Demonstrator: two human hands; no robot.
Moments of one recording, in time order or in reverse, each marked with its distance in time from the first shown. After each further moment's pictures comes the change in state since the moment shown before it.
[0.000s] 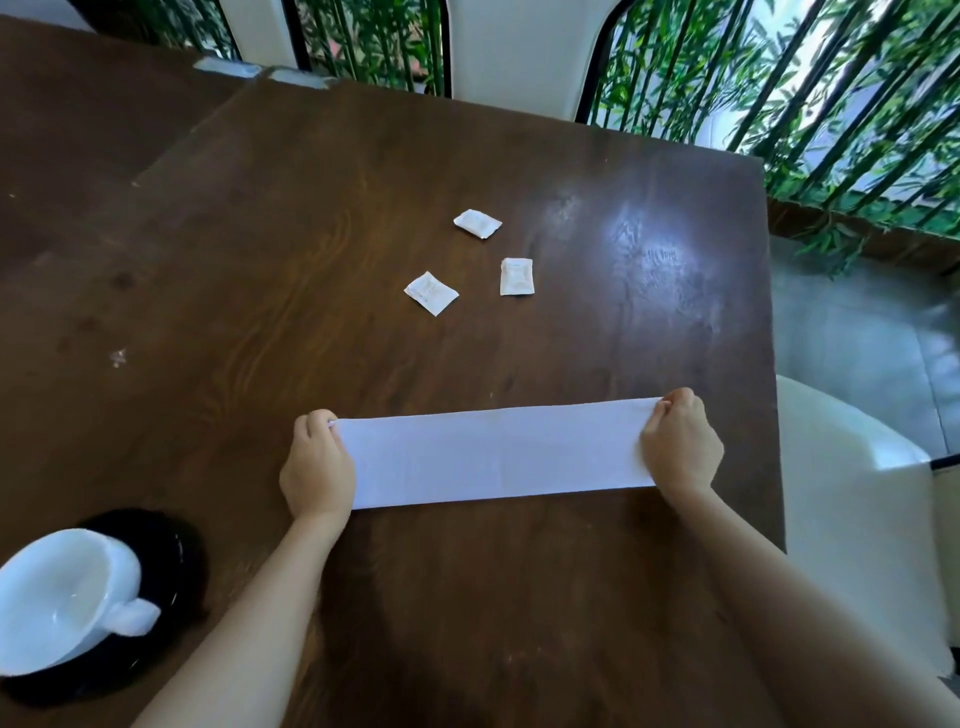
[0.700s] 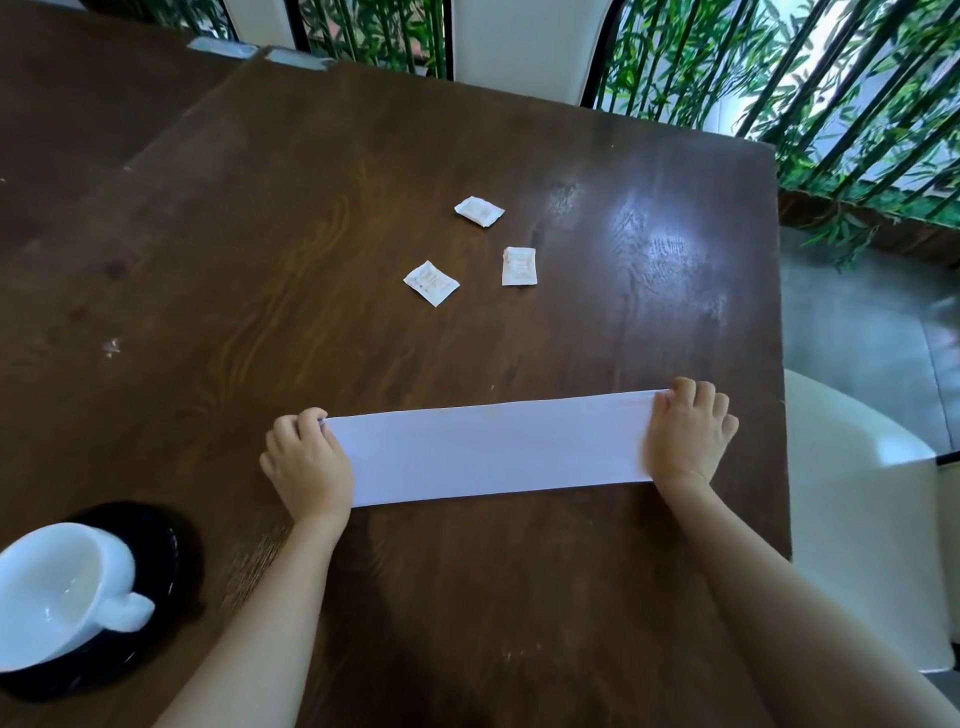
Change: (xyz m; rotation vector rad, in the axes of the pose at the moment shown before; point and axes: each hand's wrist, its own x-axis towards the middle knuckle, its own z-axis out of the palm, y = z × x) left_hand -0.005 -0.006 0.007 0.088 0.130 -0.016; right_hand 0.002 0.000 0.006 -0.141 0.055 -0.052
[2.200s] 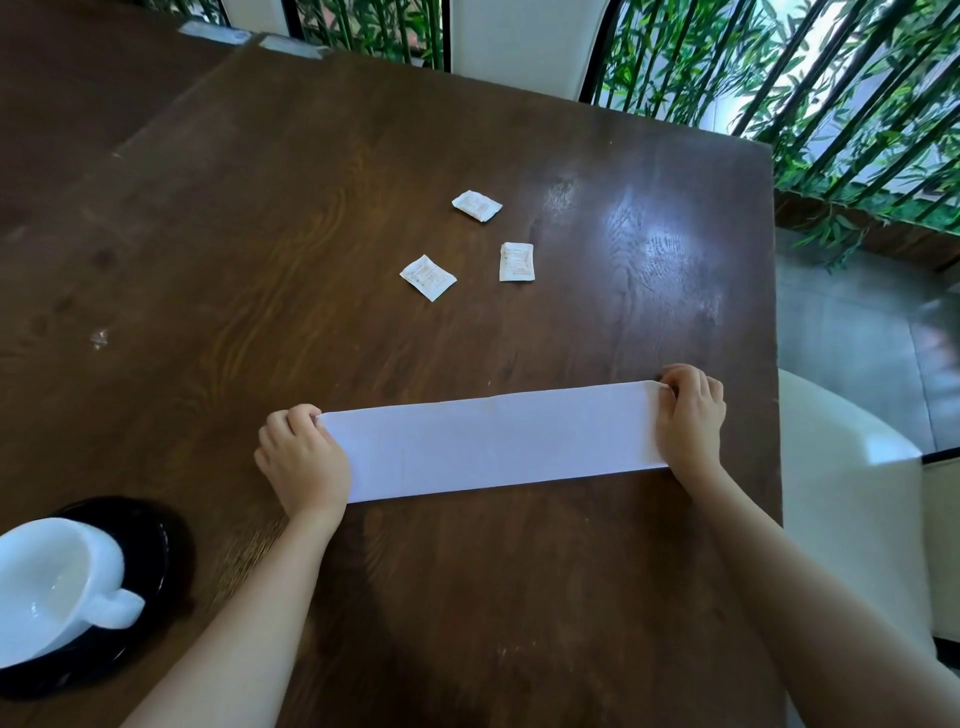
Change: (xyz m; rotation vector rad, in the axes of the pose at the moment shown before) left_hand 0.001 0.002 0.002 -0.017 -0.014 -0.040; right_hand 0.017 0.012 -0.007 0.365 -0.078 -0.106
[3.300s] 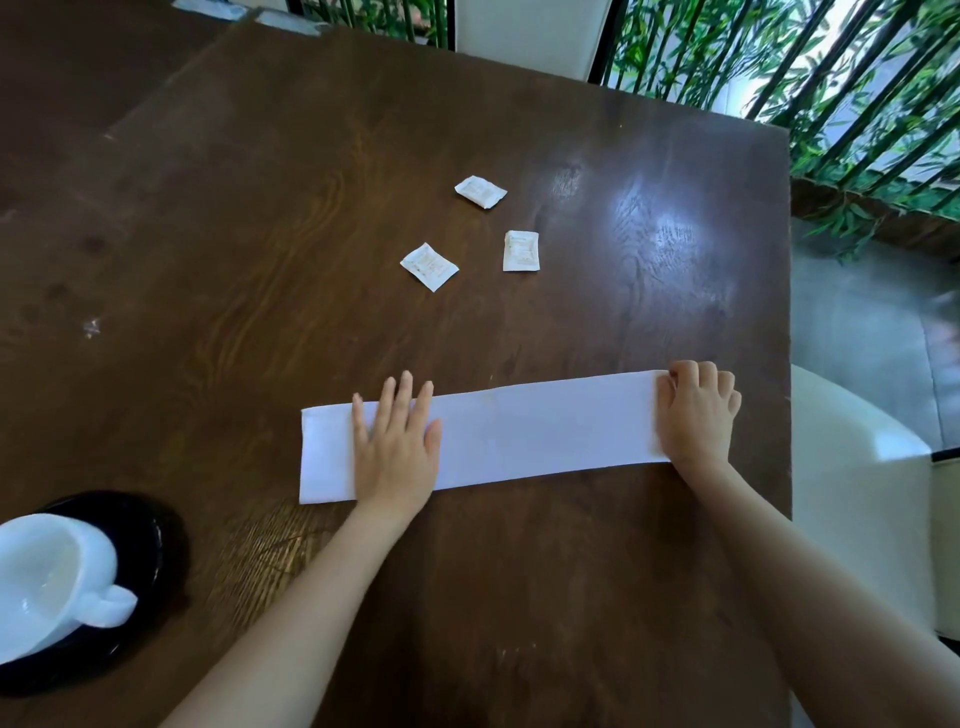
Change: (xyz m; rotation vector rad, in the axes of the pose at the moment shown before) left_hand -0.032 0.057 0.011 0.227 -0.382 0.502; right_hand 0.006 0.003 0.008 -0.331 -0.035 -0.020
